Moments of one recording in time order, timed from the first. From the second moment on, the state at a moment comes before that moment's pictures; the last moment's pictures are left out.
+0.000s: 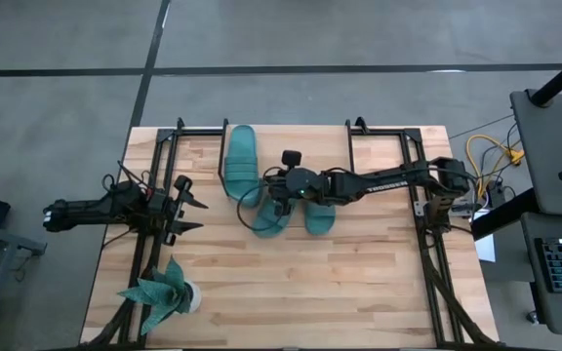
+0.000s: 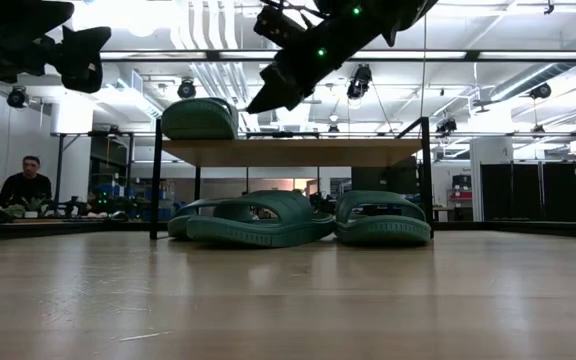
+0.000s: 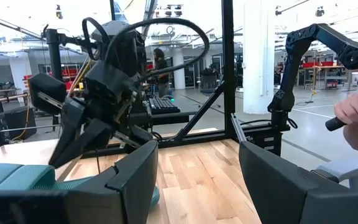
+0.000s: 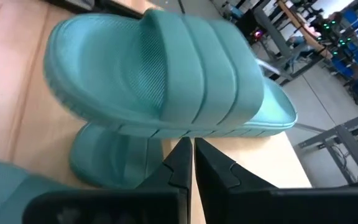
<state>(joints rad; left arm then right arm) 0.02 0.03 0.09 0.07 0.23 0.03 -0.03 1.83 1.30 0.05 0.43 -0.41</state>
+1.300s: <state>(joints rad) 0.02 0.03 0.09 0.07 0.23 0.03 -0.03 1.88 1.30 0.18 0.35 -0.39</state>
